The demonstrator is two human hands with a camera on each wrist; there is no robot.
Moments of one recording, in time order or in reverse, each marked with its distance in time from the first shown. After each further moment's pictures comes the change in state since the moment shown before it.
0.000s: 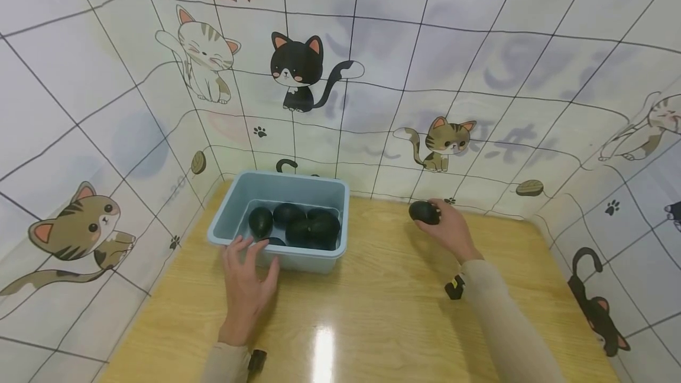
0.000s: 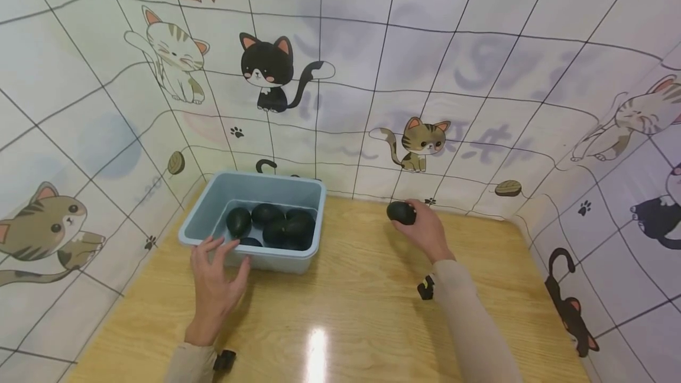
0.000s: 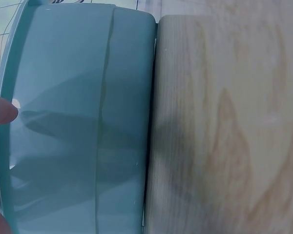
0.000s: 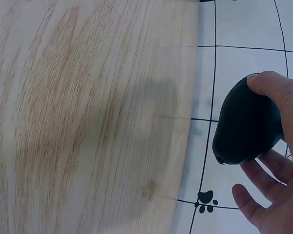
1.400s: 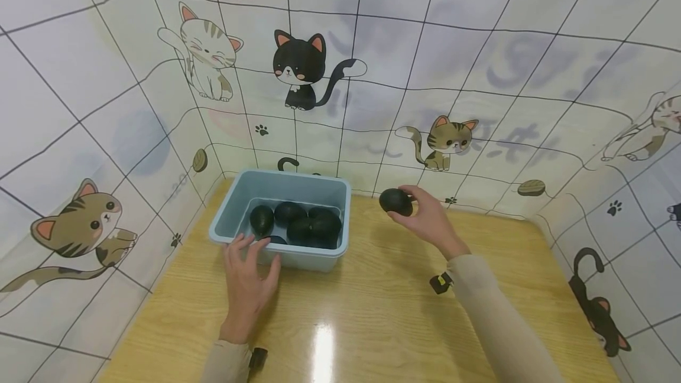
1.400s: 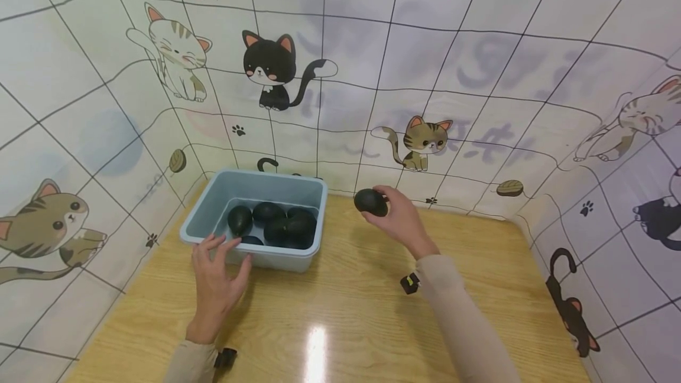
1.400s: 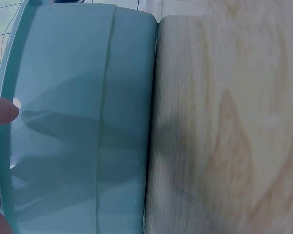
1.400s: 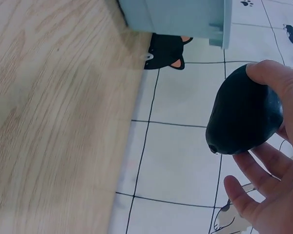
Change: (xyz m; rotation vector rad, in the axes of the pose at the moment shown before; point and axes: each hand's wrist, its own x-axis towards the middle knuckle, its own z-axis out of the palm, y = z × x) left_hand 0.001 0.000 -0.002 0.009 -0.036 -0.022; right_hand -0.004 -0.093 -0.008 0.099 0.018 -0.232
